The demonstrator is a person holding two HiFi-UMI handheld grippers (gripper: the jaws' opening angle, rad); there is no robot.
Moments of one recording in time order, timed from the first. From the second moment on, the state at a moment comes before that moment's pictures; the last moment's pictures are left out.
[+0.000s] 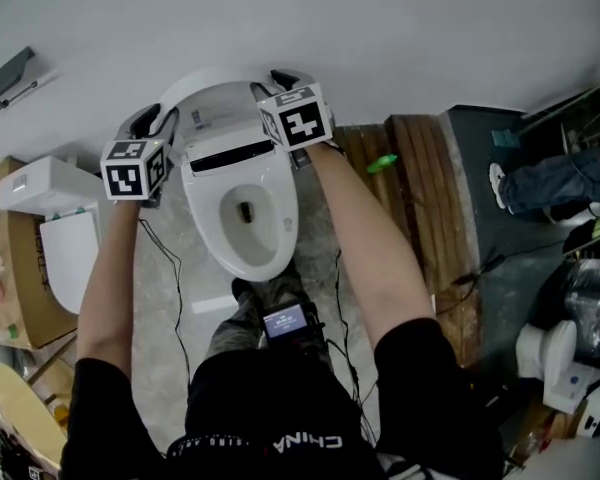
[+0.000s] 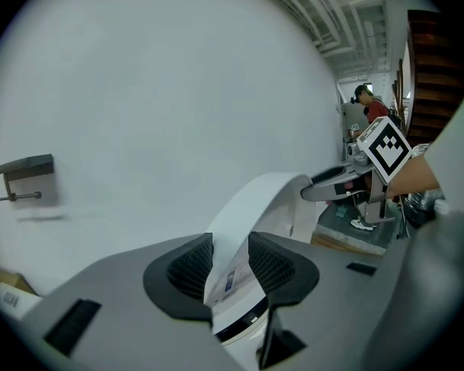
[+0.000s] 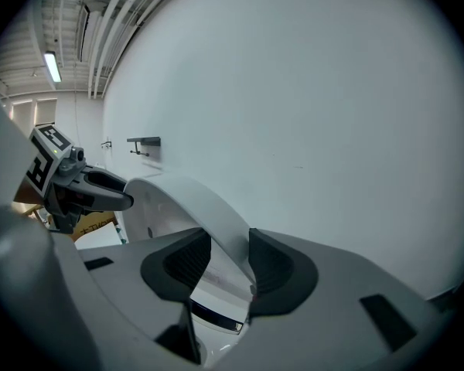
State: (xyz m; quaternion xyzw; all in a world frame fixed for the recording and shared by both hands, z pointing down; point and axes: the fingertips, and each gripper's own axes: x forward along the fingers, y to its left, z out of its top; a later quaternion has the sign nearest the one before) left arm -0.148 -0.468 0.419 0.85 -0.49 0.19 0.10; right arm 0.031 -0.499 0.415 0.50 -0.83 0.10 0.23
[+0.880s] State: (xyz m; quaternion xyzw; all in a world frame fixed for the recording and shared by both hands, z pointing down) left arm -0.165 -0.601 0.415 0.80 -0.54 0.21 0.14; right arm 0.017 -0.633 0.412 0.46 -0.85 0.11 0.24
